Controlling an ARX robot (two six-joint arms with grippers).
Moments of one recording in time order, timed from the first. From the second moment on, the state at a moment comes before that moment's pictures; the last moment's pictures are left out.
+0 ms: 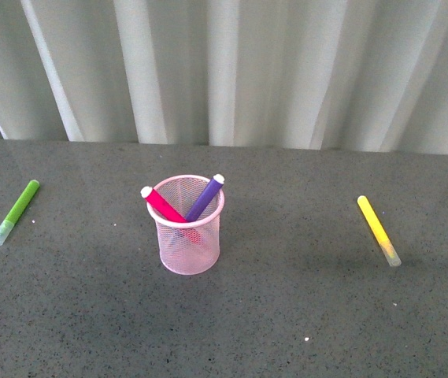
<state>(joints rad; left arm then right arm) 0.00 0.00 0.01 0.00 0.00 0.00 0.14 0.93 0.08 0.83 0.13 -0.01</state>
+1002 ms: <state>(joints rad) 0.00 0.00 0.01 0.00 0.00 0.00 0.00 0.32 0.02 0.32 0.00 -0.01</state>
